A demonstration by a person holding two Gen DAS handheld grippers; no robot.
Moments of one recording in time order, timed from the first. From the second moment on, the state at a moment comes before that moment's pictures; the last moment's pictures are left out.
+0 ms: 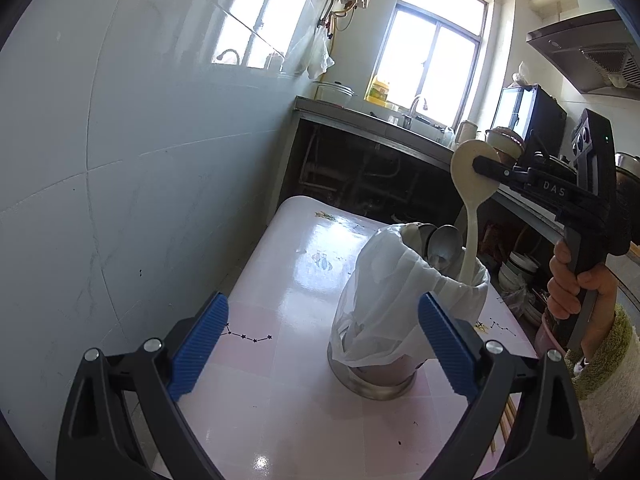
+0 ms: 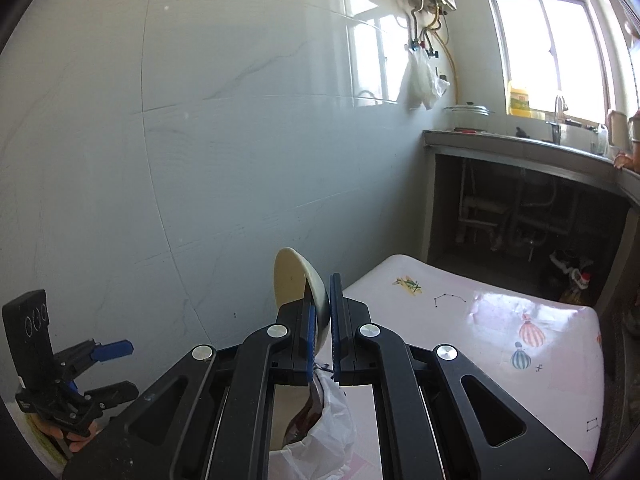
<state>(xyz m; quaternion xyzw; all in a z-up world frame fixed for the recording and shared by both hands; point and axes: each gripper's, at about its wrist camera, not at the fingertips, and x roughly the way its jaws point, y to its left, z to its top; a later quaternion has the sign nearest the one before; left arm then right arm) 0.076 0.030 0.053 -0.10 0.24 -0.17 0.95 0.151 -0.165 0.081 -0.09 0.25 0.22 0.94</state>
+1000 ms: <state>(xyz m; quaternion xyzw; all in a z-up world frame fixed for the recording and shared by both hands) 0.052 0.004 0.057 -0.06 0.24 -0.19 0.95 0.061 -0.226 0.074 0.00 0.28 0.18 0.94</state>
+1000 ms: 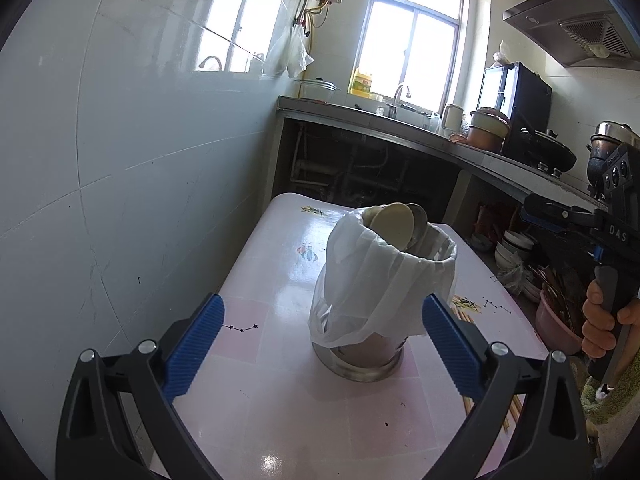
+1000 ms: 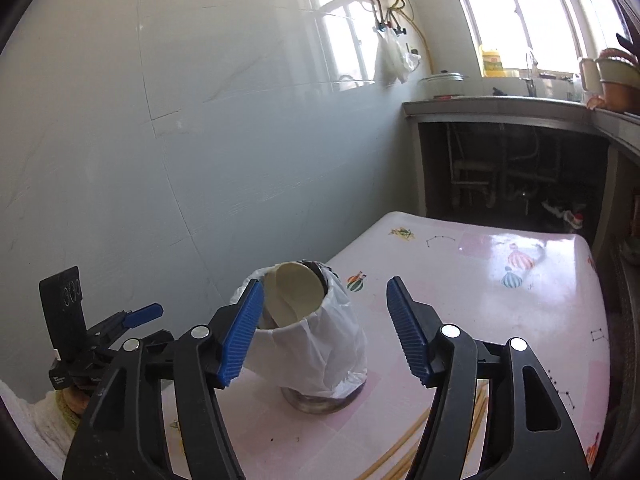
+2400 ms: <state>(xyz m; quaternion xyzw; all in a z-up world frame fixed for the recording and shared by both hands) 0.033 -0.131 -0.013 0.08 0.36 -0.24 0.90 -0.002 -0.318 -0.022 0.04 0.44 -0.03 0.90</state>
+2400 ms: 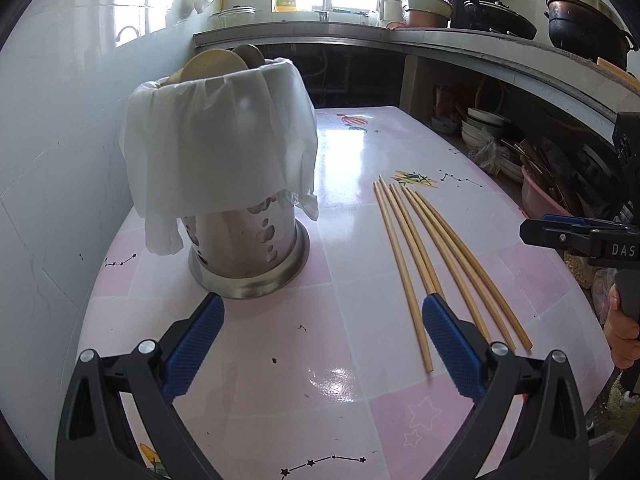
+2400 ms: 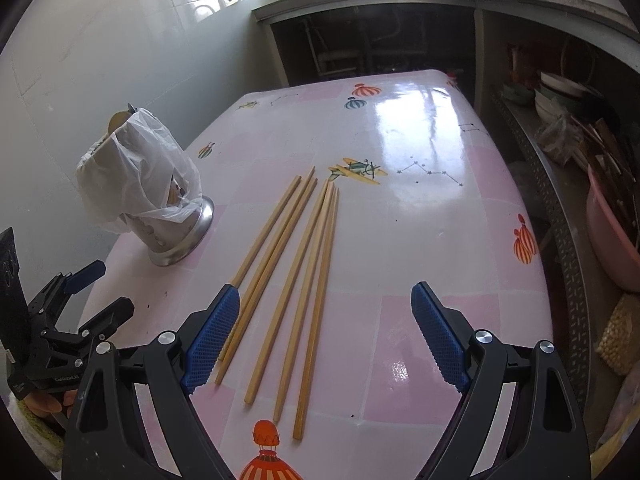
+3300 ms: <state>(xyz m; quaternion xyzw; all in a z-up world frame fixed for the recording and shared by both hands) 0.044 -0.145 -0.015 0.06 0.38 -0.27 0.88 -0.015 -0.320 -0.019 0.07 0.43 -0.02 0.90</state>
